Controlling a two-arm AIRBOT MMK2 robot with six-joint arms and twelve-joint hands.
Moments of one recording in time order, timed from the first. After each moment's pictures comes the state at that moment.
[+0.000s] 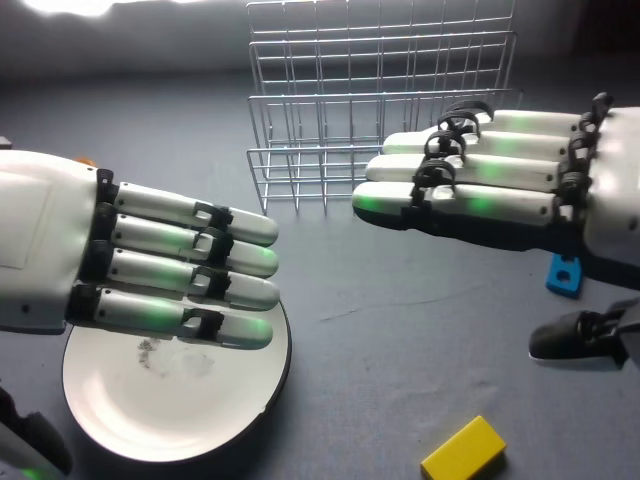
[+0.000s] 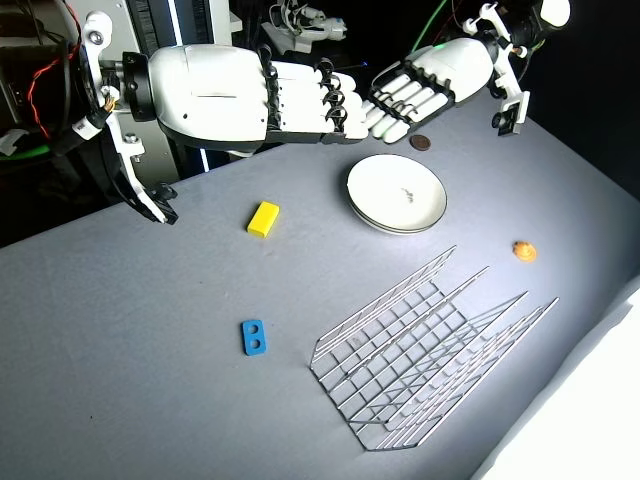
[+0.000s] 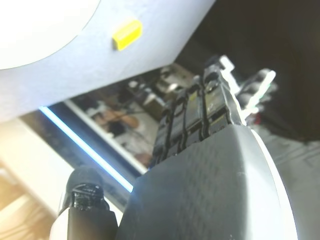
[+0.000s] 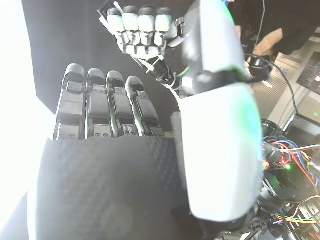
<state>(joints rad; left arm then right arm) 0.52 -0.65 1.32 1.35 -1.34 0.17 -0.53 -0.68 0.73 -0.62 0.77 -0.39</state>
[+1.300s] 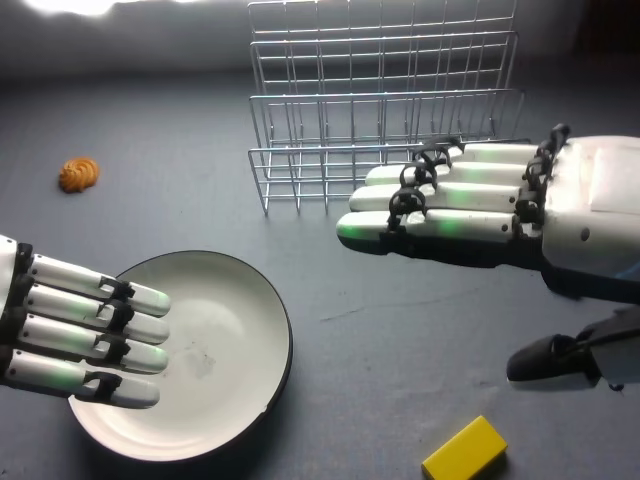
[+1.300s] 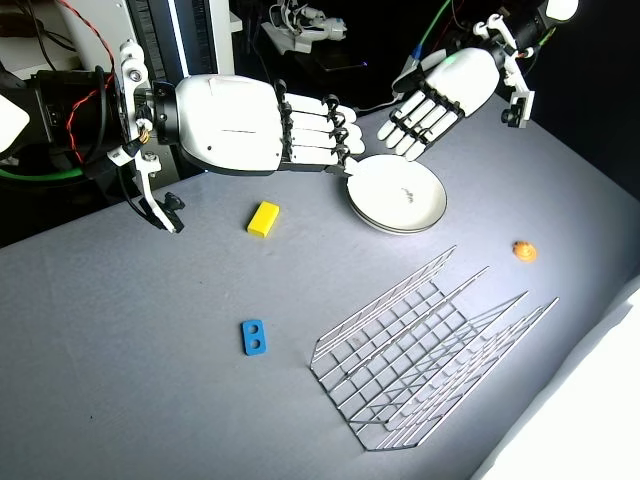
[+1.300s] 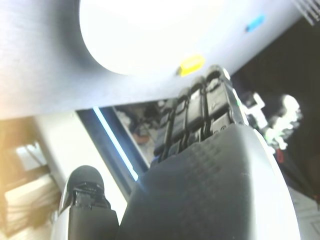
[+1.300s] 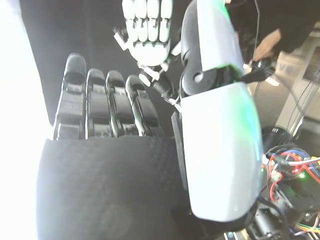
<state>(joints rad) 0.71 -0.61 1.37 1.38 -1.29 0.18 -0.52 -0.75 0.77 -0.69 0.72 -0.29</state>
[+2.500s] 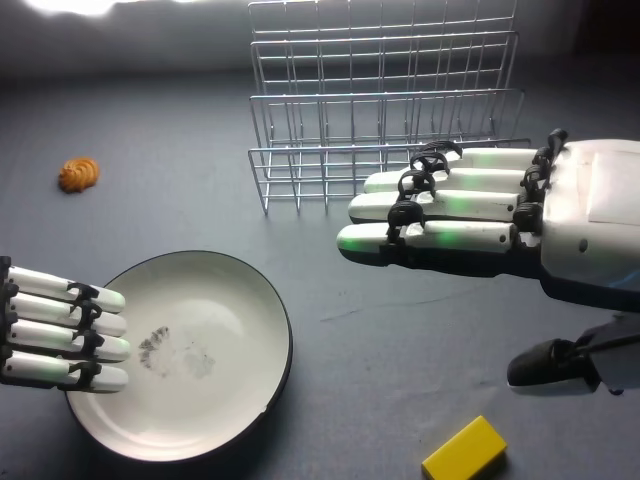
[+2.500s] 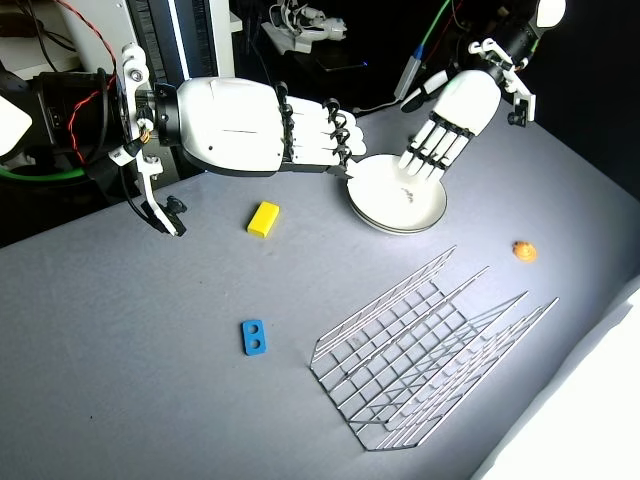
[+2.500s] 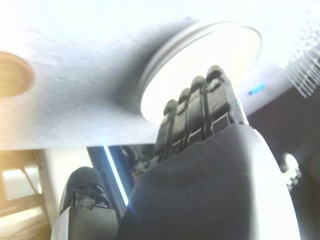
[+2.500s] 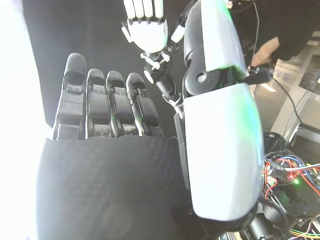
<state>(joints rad) 0.87 -0.60 1.35 1.31 -1.07 0.23 -0.52 -0.75 0.77 -0.67 0.72 -0.33</state>
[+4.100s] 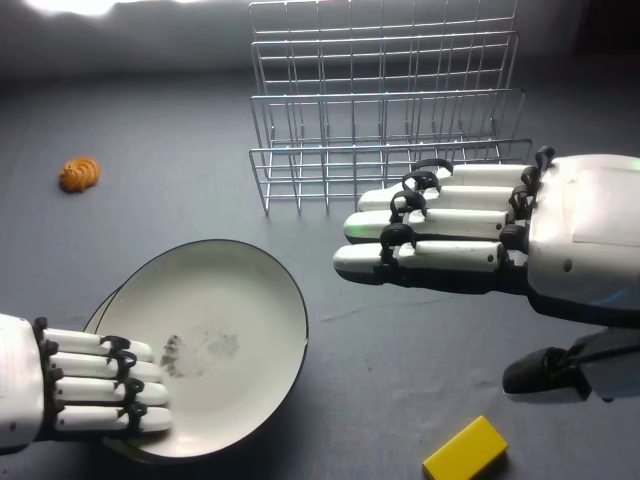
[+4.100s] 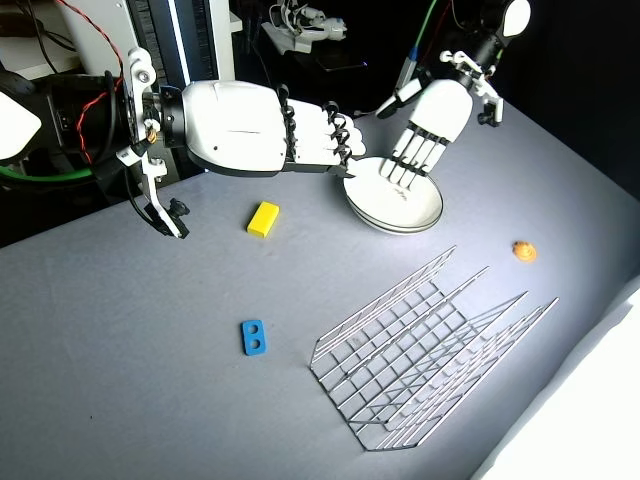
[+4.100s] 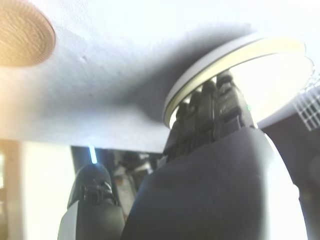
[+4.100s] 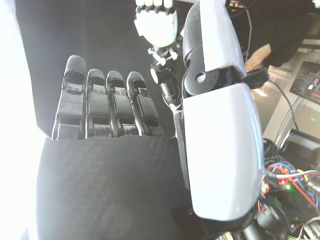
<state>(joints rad) 1.01 -0.59 1.15 1.15 -0.85 0.23 -0.54 -0.78 0.78 -0.67 0.70 -0.39</state>
